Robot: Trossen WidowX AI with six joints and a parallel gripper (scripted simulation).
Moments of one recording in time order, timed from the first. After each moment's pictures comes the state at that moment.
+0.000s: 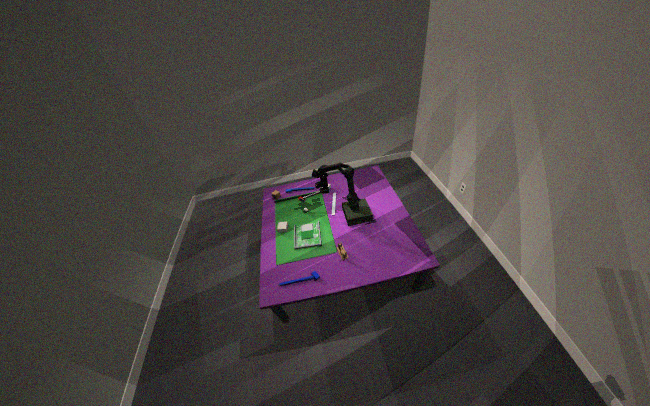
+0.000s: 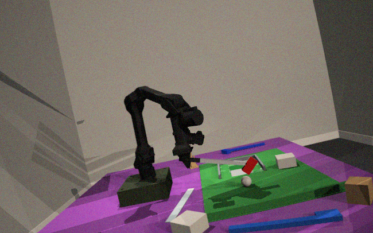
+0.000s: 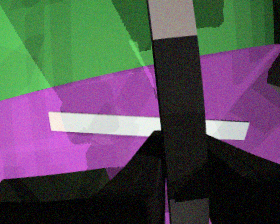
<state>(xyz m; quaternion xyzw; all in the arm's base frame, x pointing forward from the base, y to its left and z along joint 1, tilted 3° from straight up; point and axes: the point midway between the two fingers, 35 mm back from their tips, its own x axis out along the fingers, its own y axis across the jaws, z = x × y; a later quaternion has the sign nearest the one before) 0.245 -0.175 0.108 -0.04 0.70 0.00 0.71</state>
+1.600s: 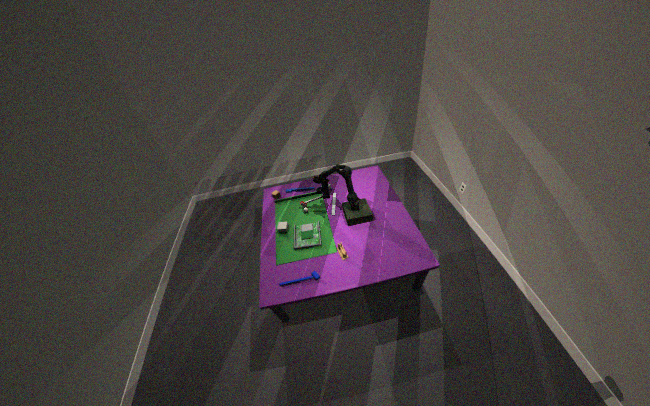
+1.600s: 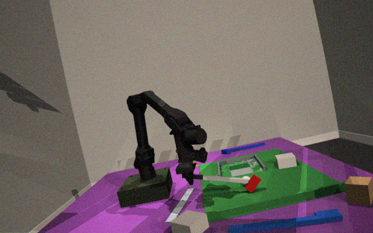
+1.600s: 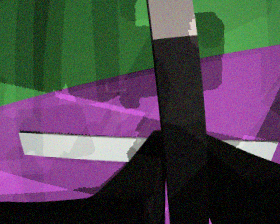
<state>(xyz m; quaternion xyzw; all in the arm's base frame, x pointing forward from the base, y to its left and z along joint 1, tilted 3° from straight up) 0.244 -0.183 0.042 -0.04 0.71 0.00 0.71</state>
